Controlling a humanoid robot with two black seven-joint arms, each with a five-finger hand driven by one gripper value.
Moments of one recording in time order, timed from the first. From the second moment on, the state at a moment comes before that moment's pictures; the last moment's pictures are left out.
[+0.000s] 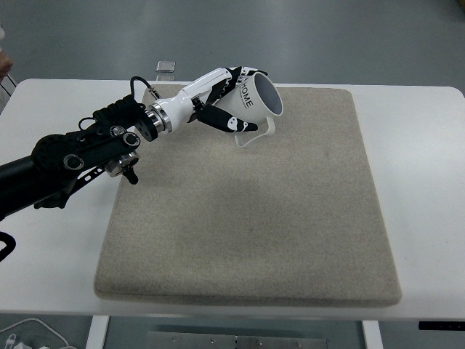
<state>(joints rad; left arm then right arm) -1.02 0.30 -0.27 -0.93 0.66 0.00 -0.39 0.02 0.00 0.00 0.14 0.02 0.11 -0.23</state>
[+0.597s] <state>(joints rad) -0.89 0.30 -0.31 -0.93 0.36 -0.14 -0.51 0.02 0.00 0.00 0.14 0.02 0.11 -0.23</state>
